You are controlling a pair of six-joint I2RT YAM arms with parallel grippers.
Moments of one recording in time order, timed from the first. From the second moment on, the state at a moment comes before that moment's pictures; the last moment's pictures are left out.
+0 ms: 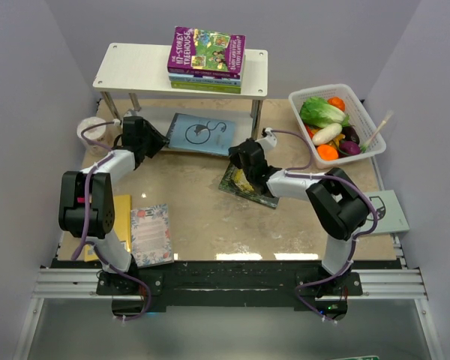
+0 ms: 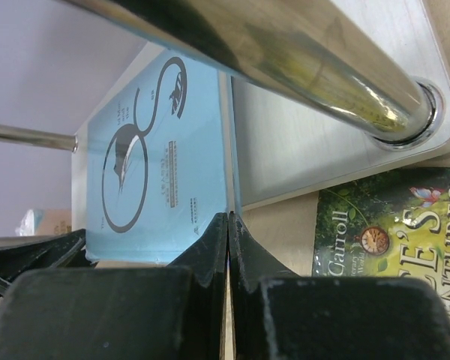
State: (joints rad) left arm -0.05 1.74 1.08 0.02 0.07 -0.81; right arm 0.68 1.85 1.04 0.42 0.46 1.10
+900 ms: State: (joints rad) left arm -0.11 1.40 0.92 0.05 0.01 -0.83; right arm 0.69 1.81 1.03 0.41 0.44 1.02
